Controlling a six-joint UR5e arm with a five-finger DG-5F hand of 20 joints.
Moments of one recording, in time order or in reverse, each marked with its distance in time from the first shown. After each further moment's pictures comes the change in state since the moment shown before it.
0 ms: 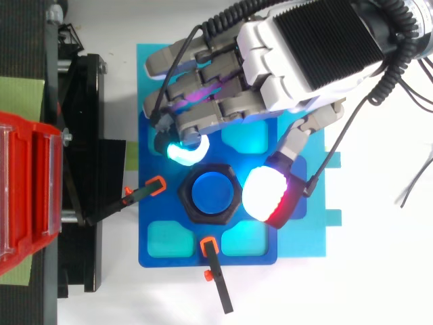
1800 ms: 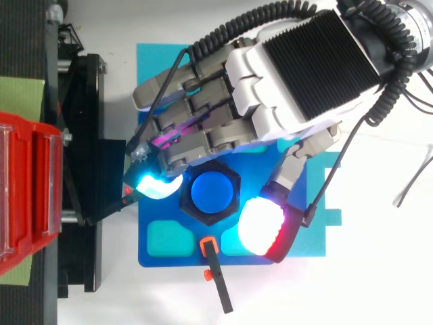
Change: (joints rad) arm 0.030 0.000 0.051 -0.056 -0.020 -0.014
